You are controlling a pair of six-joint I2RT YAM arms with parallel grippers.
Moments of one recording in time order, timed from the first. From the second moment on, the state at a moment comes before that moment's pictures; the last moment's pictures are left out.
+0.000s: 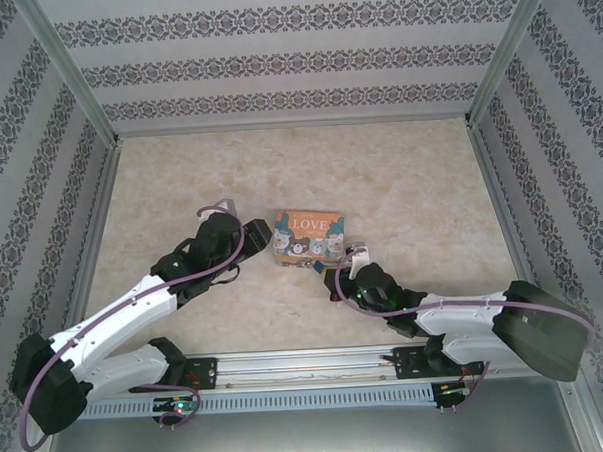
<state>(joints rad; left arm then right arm) -0.67 1.04 0.74 -0.29 -0.14 -0.99 0.92 1.17 0.18 0.53 0.13 0.81</state>
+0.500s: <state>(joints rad) -0.66 1.01 0.74 -0.29 -0.16 -0.91 0.85 1.08 0.14 0.42 0.05 1.02</state>
